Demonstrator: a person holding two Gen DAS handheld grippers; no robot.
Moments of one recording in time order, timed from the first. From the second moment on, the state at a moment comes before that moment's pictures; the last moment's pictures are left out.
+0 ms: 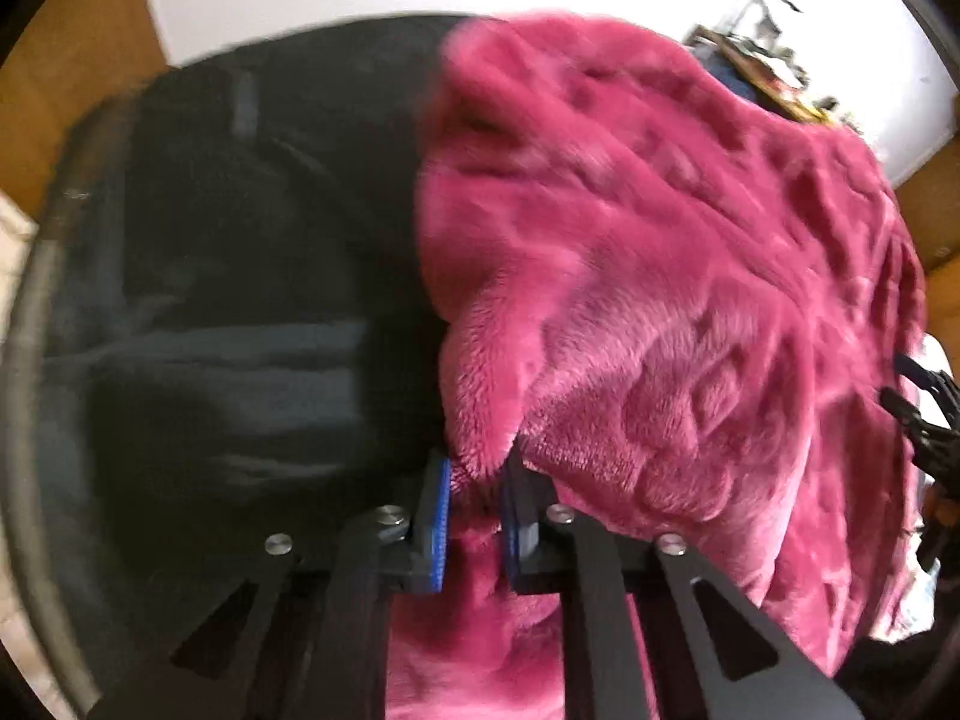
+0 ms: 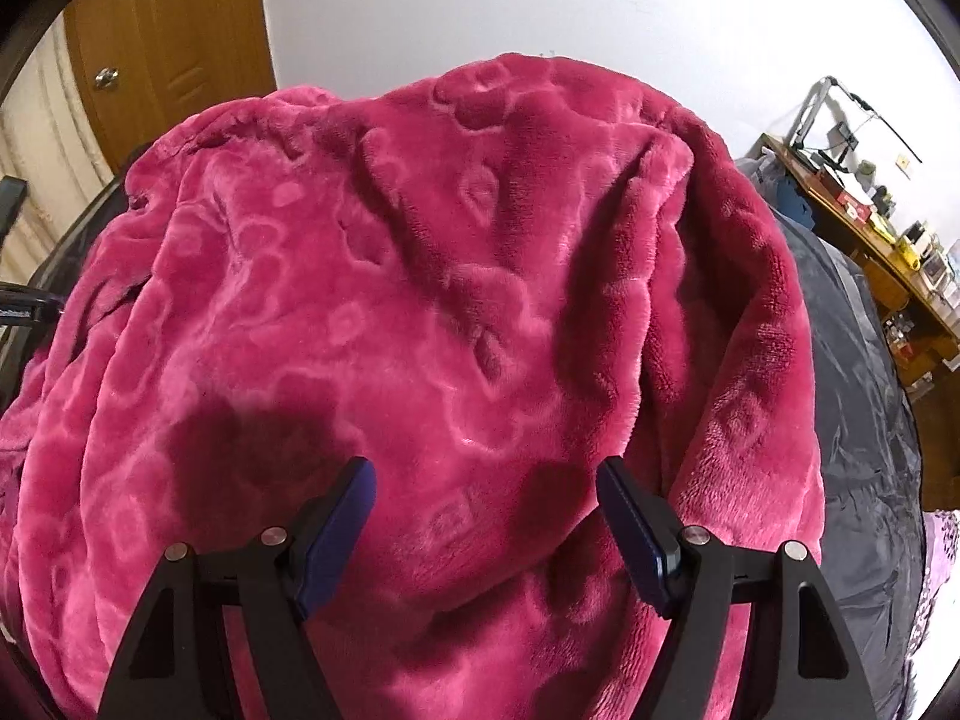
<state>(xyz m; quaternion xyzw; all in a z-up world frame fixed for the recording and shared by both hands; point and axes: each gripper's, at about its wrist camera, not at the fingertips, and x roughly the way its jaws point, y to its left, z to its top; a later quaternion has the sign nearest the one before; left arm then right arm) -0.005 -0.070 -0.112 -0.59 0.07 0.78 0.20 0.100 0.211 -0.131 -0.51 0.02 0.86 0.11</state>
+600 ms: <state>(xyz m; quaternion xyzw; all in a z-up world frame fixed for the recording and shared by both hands) -0.066 -0.123 -0.051 -0.49 0.18 0.85 -0.03 0.086 0.238 -0.138 -0.50 0.01 0.85 0.16</state>
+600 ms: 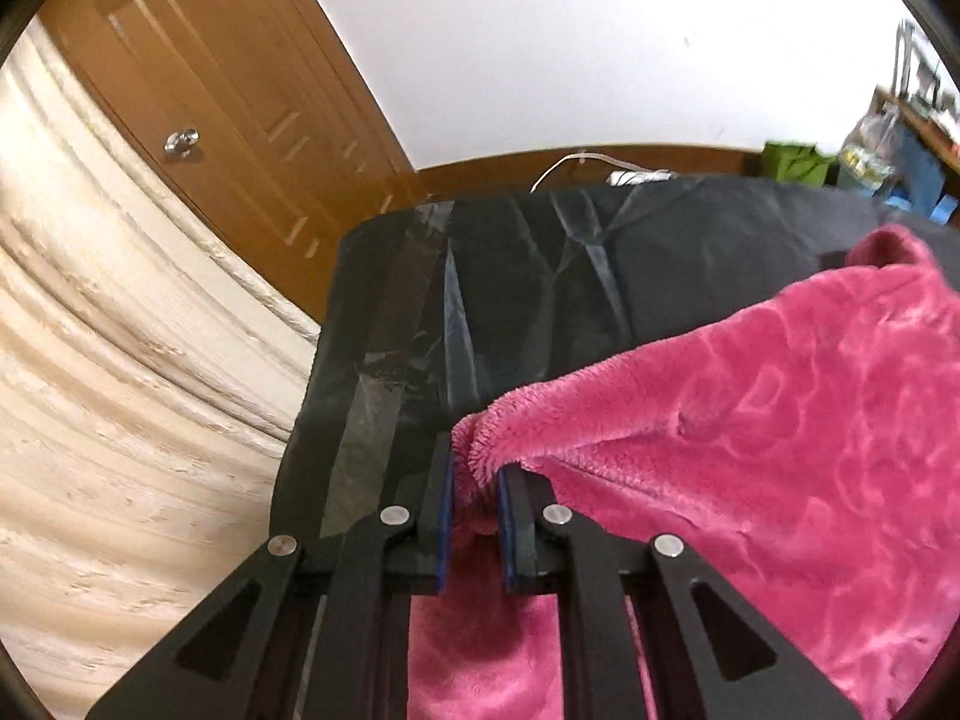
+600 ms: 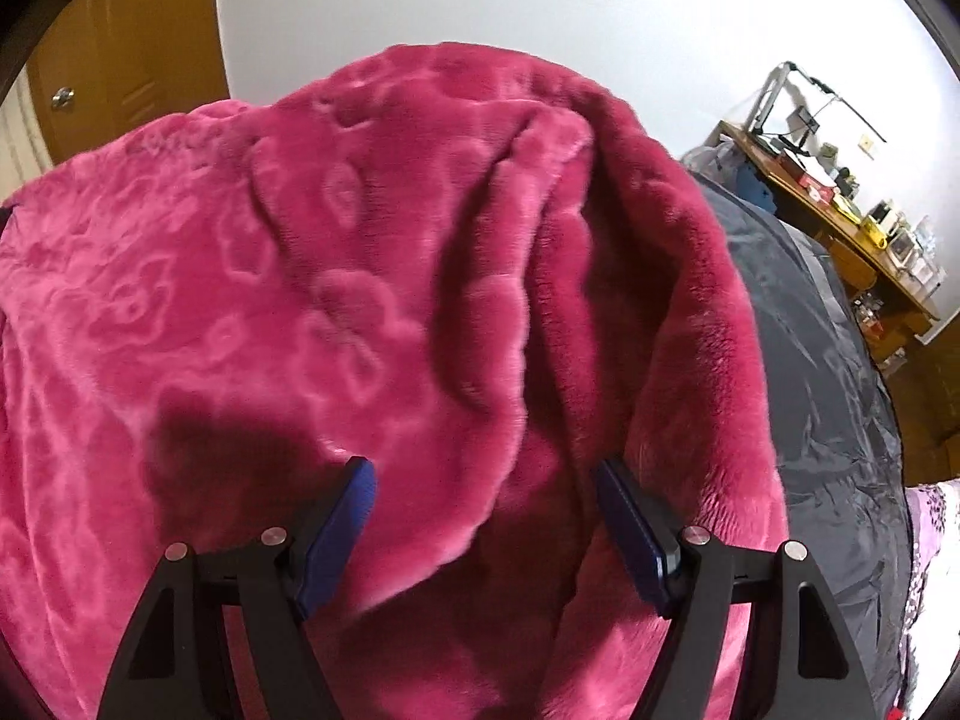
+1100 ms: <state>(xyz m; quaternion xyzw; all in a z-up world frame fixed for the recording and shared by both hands) -0.104 -0.110 -0.084 -0.51 0.18 0.84 -0.05 0.034 0.357 -0.146 -0.50 0.05 0.83 0.25</state>
